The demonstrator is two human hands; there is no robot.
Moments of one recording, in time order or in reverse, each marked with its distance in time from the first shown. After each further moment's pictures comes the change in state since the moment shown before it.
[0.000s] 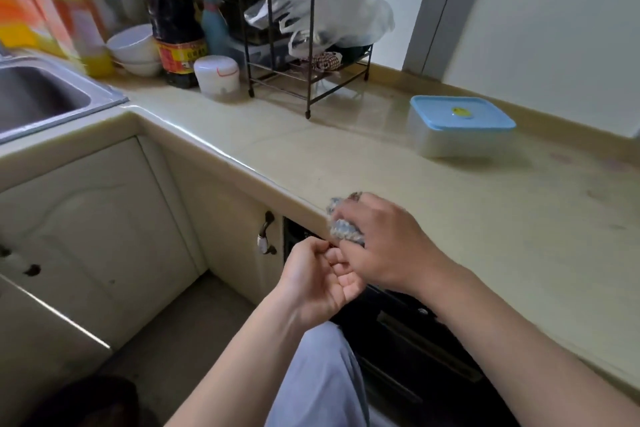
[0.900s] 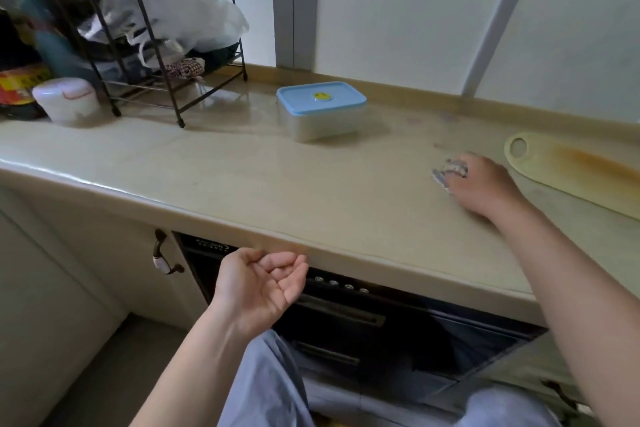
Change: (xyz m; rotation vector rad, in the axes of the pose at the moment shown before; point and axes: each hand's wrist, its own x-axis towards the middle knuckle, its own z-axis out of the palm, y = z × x) left_hand -0.010 -0.056 0.045 0.012 -0.015 -0.096; right_hand -0.138 0.217 -0.119 -0.129 0.335 0.890
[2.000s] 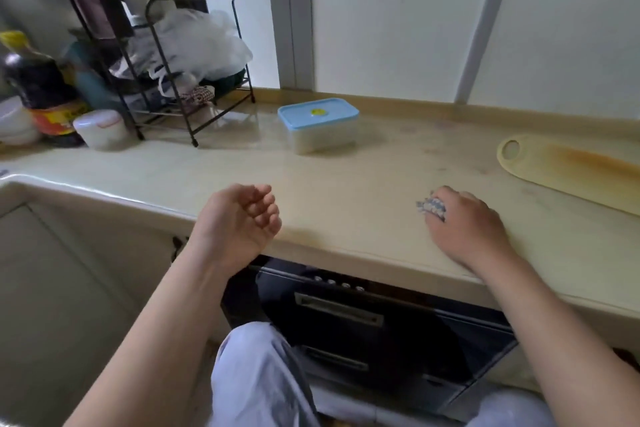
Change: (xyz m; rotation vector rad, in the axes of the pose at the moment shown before) left_hand -0.033 0.044 0.060 0.289 -0.065 0.349; right_hand -0.076 0.007 0.005 -0.044 -0.004 -0.143
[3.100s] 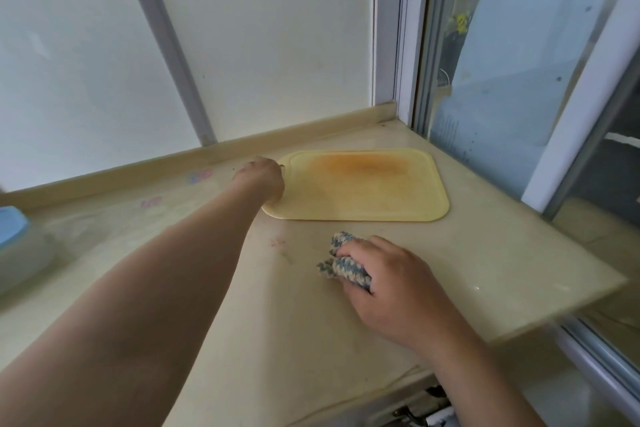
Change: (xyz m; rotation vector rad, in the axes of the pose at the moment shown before) left_hand 0.230 -0.226 0.420 2.302 -0.309 0.526; right_hand -0.033 0.215 -0.076 0.220 0.142 0.135
